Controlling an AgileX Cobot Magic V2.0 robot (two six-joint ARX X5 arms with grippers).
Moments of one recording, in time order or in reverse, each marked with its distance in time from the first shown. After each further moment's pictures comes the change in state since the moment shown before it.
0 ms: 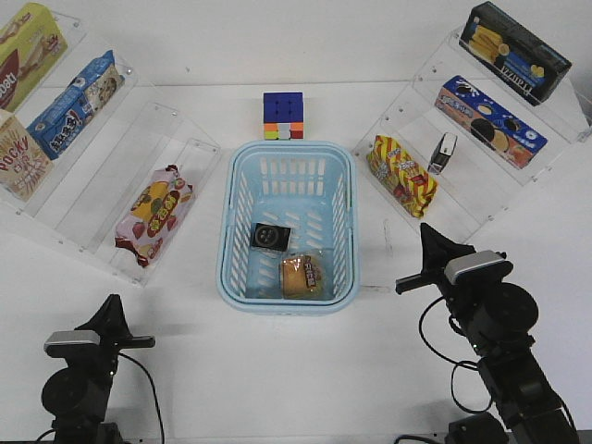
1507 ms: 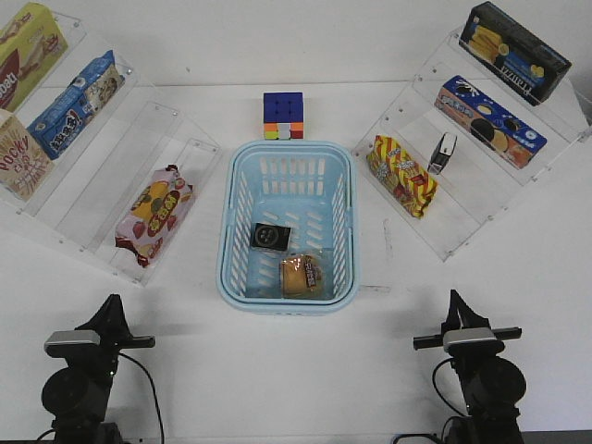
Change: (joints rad) left arm 0.000 0.000 0.000 0.001 0.000 0.000; right arm -0.198 -0.670 -0.576 -0.158 0.085 -0.240
